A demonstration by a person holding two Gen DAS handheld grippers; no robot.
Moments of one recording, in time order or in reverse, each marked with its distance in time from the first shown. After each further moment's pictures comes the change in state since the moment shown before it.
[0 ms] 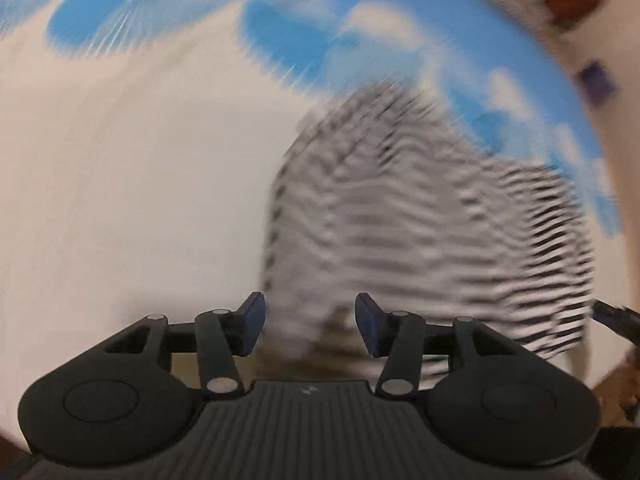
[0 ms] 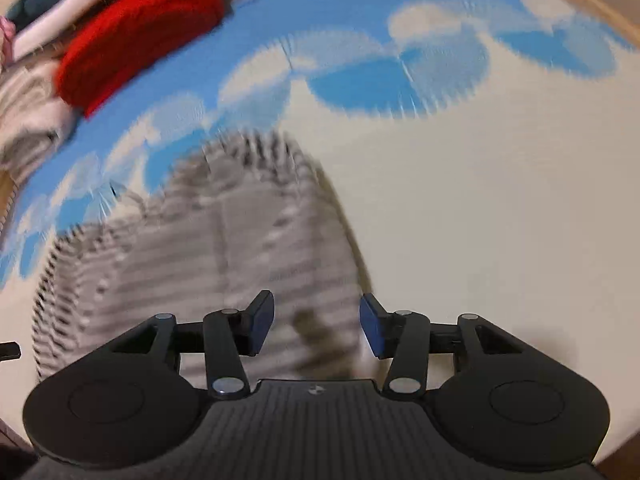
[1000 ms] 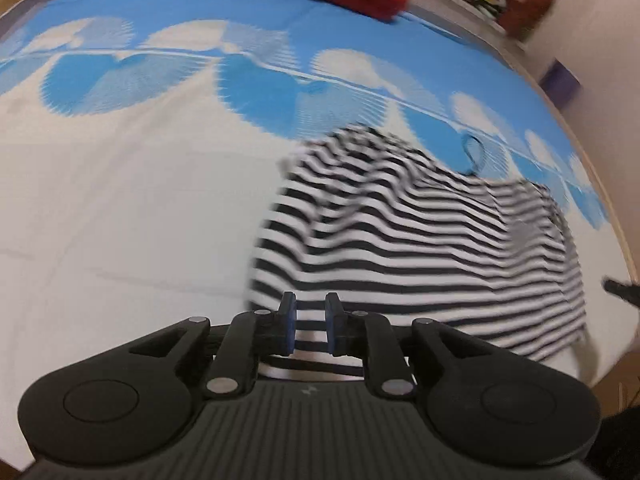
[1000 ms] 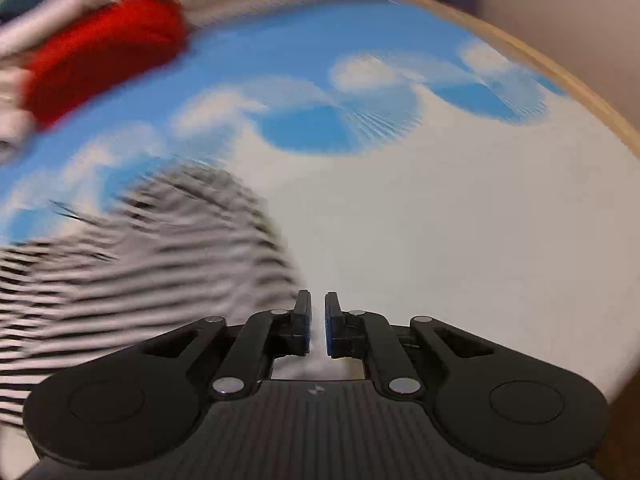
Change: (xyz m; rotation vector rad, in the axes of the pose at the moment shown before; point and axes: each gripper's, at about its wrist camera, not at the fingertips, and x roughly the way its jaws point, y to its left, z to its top) left arm -0.043 -0.037 -0.033 0.168 -0.214 -0.052; right arm -0.033 0.011 -0.030 -0.059 -0.208 -0.122
